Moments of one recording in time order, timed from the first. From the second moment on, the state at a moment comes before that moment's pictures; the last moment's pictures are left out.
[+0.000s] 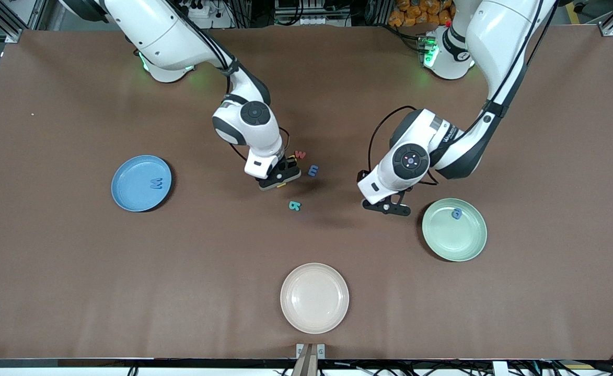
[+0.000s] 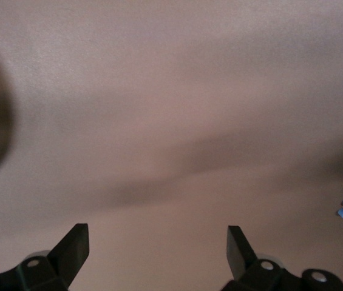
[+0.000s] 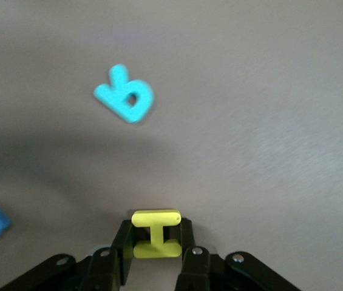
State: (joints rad) left arm -0.19 0.54 -0.40 -1.76 0.13 2.07 -0.43; right arm 0.42 0.61 0.28 -1.98 -0.45 2.67 0.63
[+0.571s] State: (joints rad) left arm -0.26 0.54 -0.49 -1.76 0.15 2.14 -0.48; right arm 0.28 0.49 0.23 -1.96 -0.45 2.45 0.23
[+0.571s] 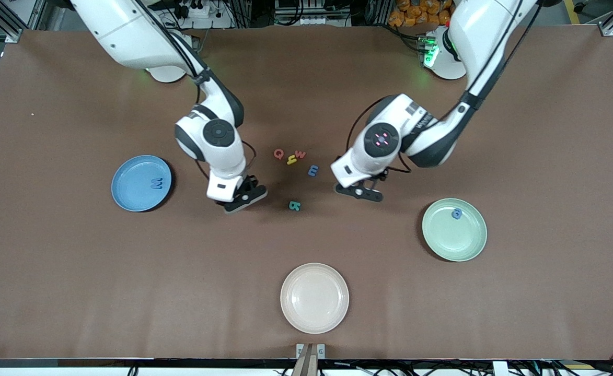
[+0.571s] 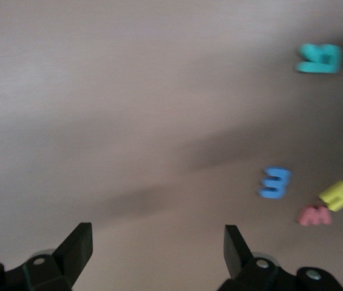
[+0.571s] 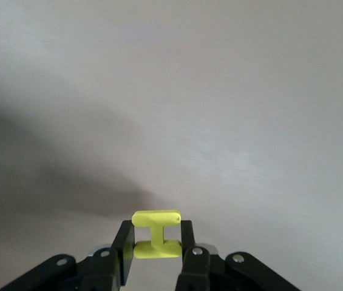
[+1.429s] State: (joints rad) left arm -0.43 0.74 -0.46 -1.67 0.23 2.30 -0.49; right arm 0.12 0.32 -0.01 -2.23 -0.45 2.38 -0.22
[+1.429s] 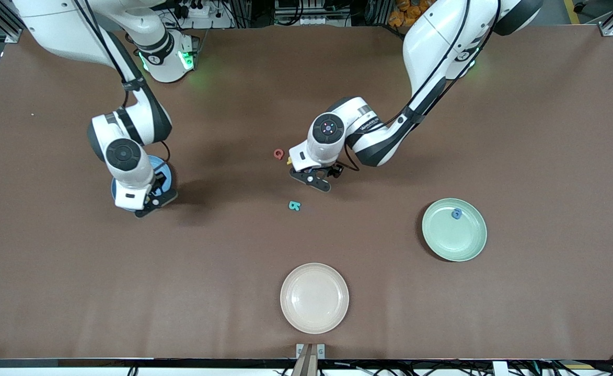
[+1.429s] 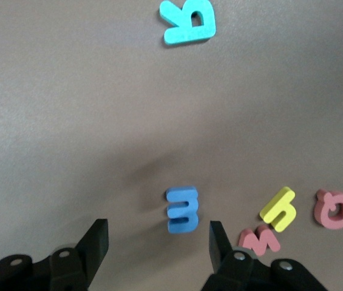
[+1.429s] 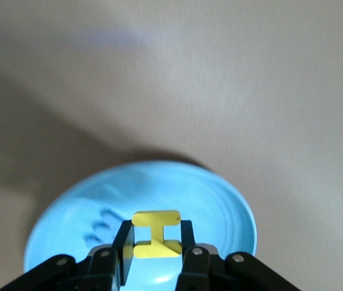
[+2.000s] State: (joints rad) left arm -0.50 0.81 -0.41 -1.60 0.25 2.30 -0.53; right arm 0.10 0.30 -0.03 -2.31 -0.45 2.47 -0.25
